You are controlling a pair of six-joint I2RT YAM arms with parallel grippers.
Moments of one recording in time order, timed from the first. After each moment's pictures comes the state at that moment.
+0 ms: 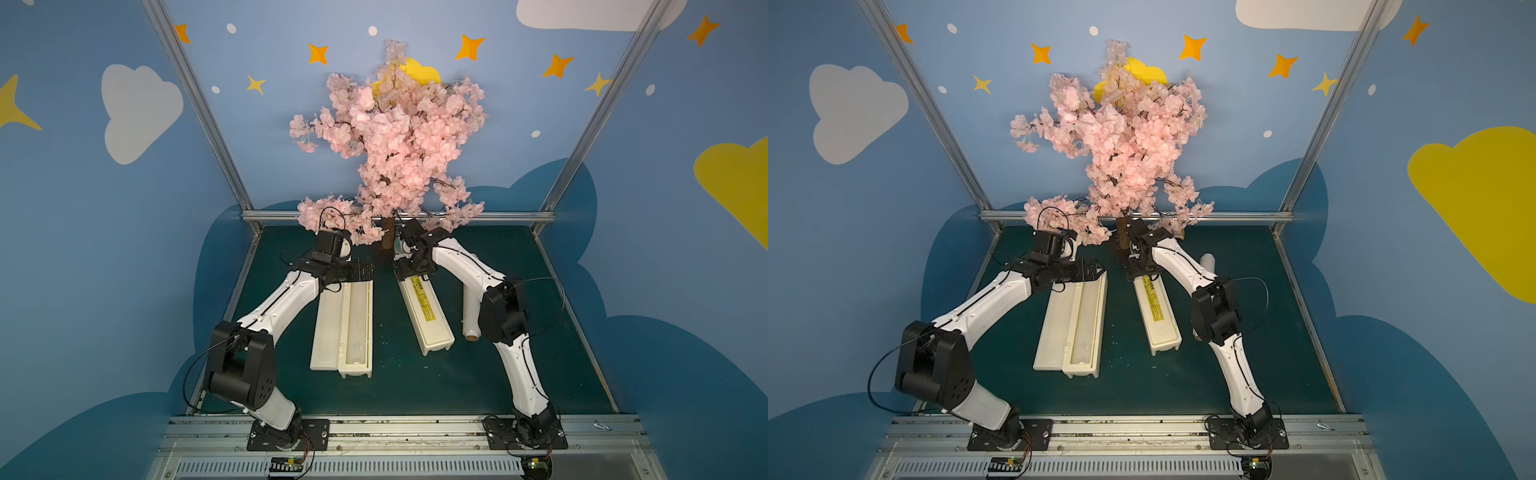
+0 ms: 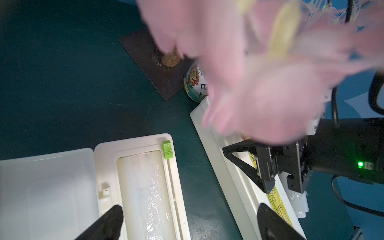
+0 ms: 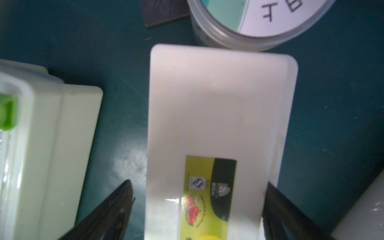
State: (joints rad) left arm -0.28 1.58 1.22 -0.44 0.30 -0.34; right arm 0.63 2.32 2.16 -1.07 0.05 0.23
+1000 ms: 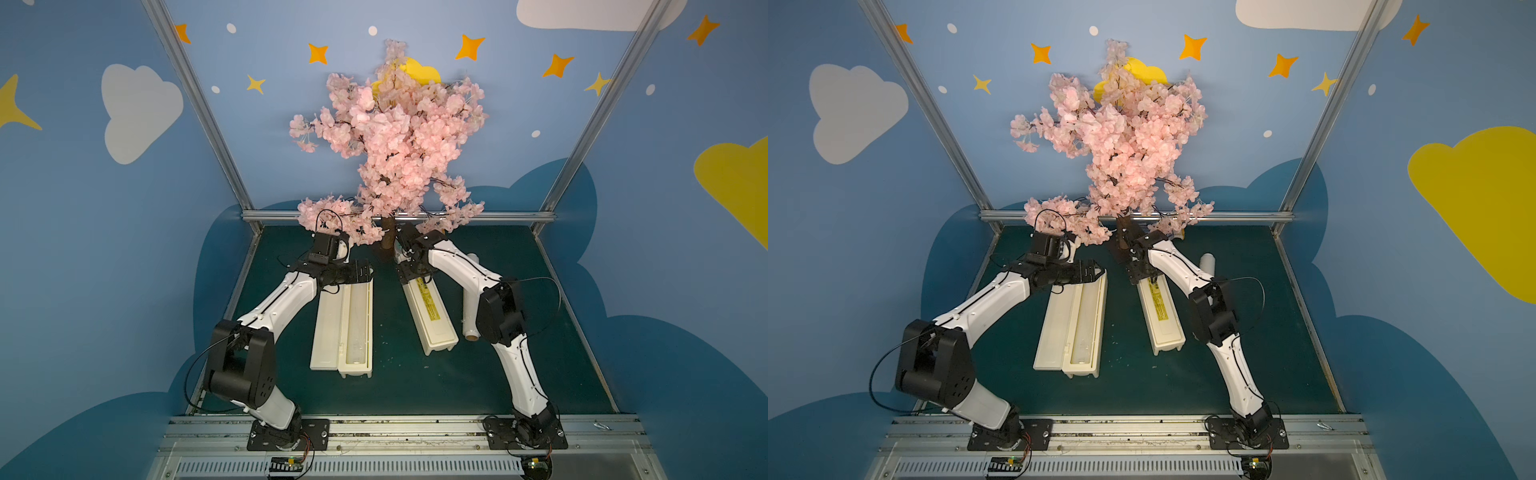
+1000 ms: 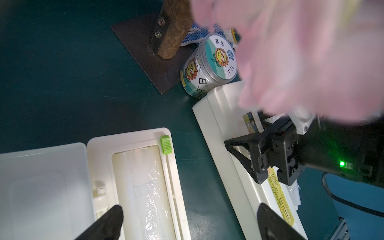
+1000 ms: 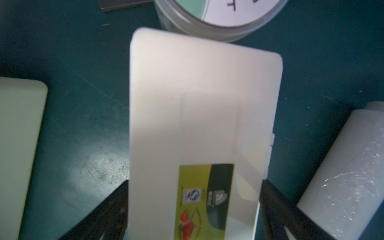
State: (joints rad) left arm -0.25 1.59 1.20 -0.41 0.36 -0.34; right arm 0.66 2.33 2.16 -1.10 0.21 0.22
